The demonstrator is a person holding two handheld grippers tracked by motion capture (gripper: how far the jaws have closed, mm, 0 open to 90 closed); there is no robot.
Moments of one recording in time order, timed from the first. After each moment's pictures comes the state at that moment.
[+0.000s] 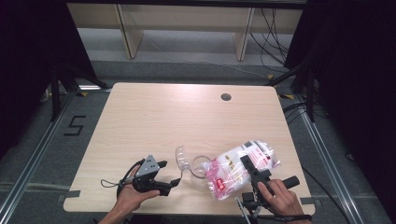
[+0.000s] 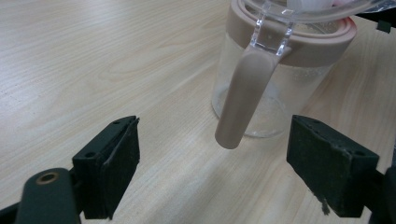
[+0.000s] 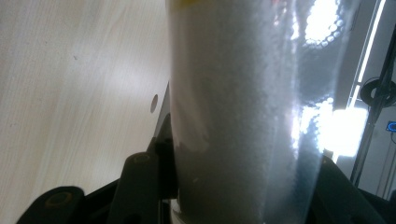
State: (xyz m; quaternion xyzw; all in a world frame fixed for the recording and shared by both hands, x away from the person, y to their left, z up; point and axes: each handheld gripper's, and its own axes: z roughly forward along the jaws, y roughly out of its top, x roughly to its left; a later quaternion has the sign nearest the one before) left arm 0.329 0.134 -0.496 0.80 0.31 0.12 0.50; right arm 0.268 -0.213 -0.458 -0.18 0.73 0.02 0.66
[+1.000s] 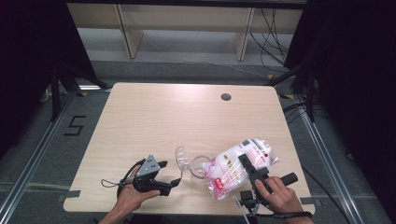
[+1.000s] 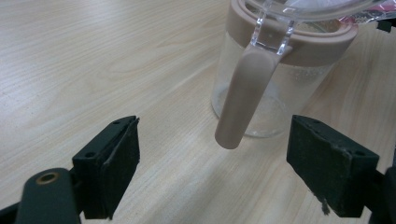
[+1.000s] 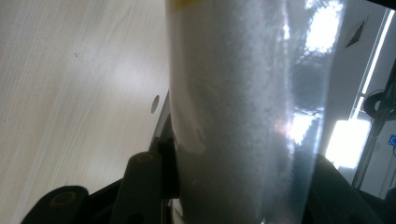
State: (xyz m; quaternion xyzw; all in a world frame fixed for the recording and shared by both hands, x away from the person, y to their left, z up) left arm 0.329 0.132 -0.497 0.80 0.32 0.11 0.50; right arm 0.274 -0.207 -0.450 -0.23 0.72 0.00 0.66
